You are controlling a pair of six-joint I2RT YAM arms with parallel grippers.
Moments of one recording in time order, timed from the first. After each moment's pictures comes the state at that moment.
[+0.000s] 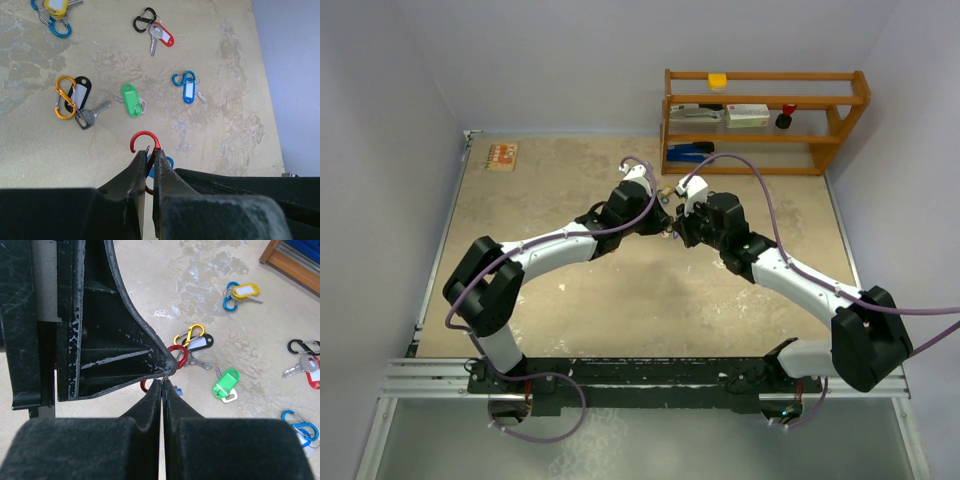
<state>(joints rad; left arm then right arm) -0.75 1.72 1.14 0.10 -0.01 -0.75 0.57 1.32 0.81 0.07 -0.10 -0.03</state>
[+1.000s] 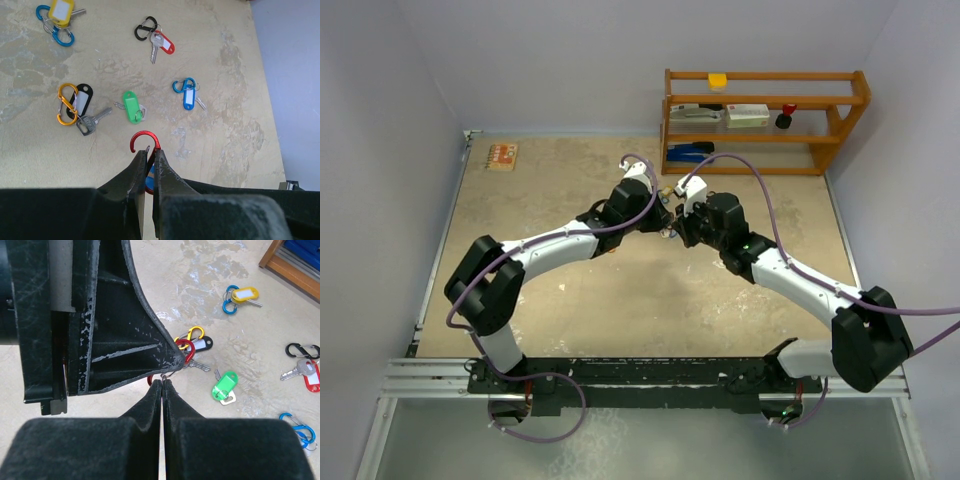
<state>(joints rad) -0.75 1.73 1.17 0.09 -0.03 -0.75 0.58 1.32 0.81 0.07 -0.10 -0.04</state>
